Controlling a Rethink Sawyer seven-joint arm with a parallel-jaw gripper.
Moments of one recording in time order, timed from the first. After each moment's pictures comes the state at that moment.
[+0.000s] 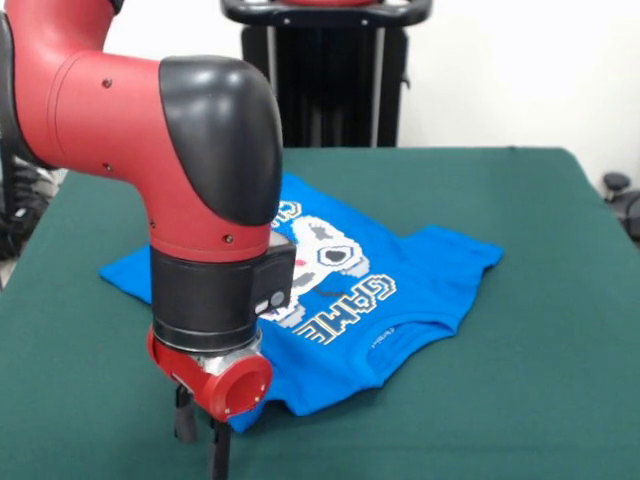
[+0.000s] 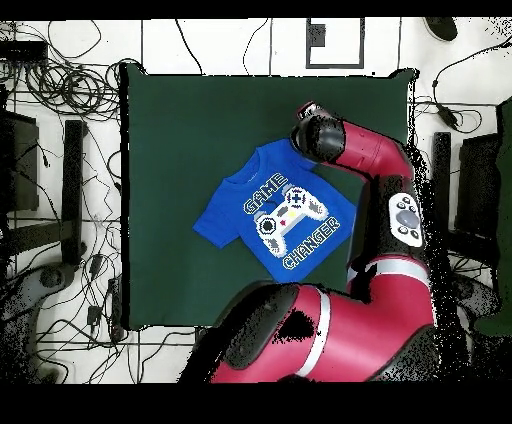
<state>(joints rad) -0.31 -0.20 0.01 1.01 -0.03 0.44 2.34</state>
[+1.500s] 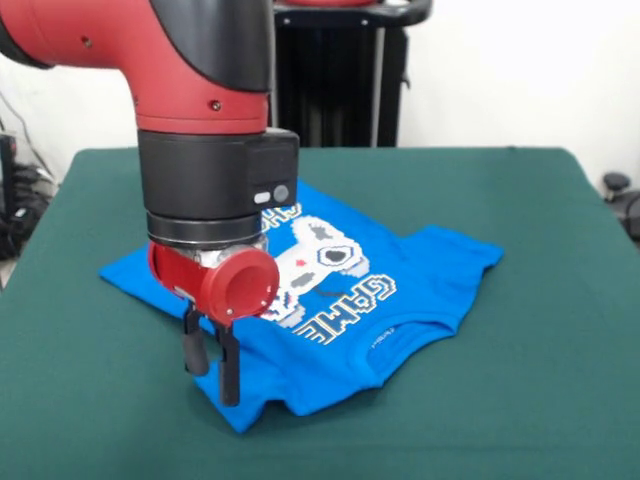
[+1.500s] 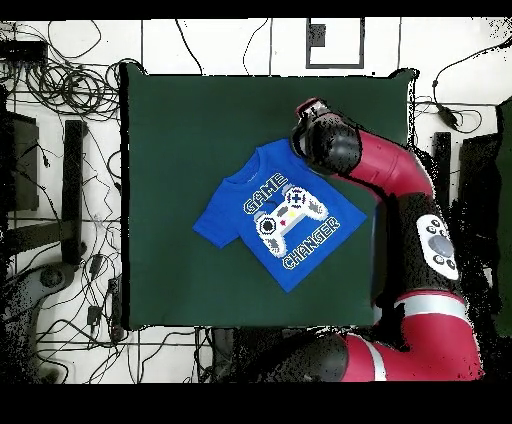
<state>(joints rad) -0.39 -0.42 0.13 1.26 -0.03 0.36 2.34</state>
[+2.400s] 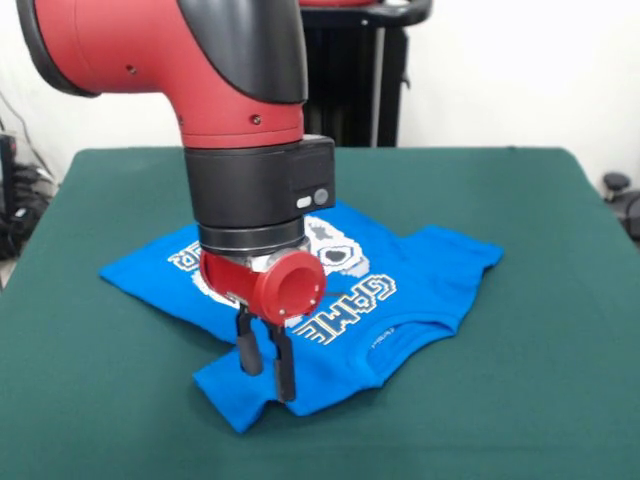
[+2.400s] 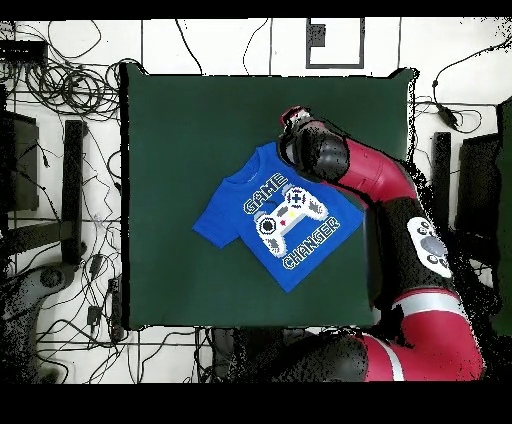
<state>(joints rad) -0.42 -0.43 0.22 1.35 -0.03 0.33 2.34</state>
